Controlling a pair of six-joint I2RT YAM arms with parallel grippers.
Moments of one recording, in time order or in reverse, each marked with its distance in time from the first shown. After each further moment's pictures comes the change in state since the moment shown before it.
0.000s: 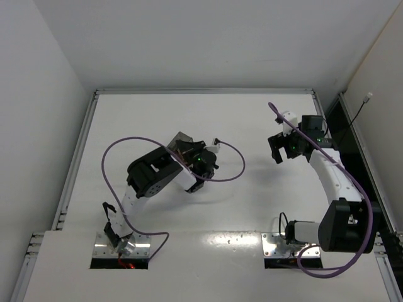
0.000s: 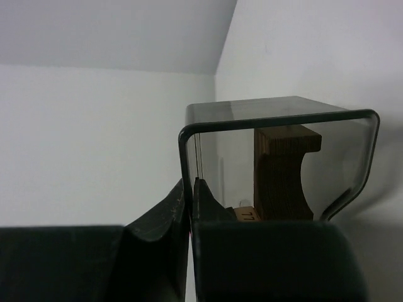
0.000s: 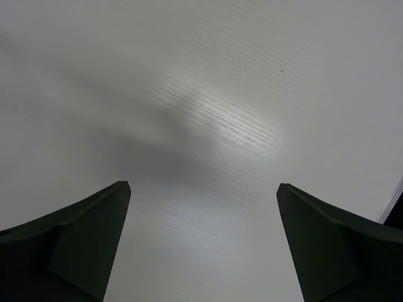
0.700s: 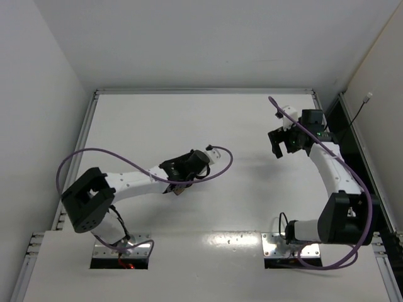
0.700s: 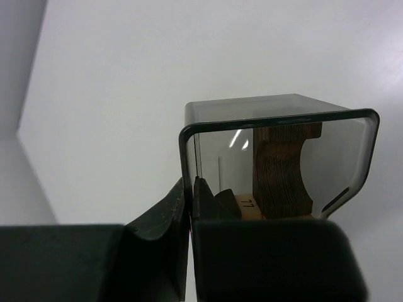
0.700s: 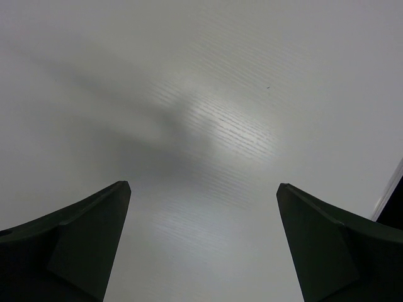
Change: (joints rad) left arm -0.066 -0.666 -0.115 -1.185 0.730 -0.859; right arm 0.000 0.067 0.073 0.000 0.009 -0.003
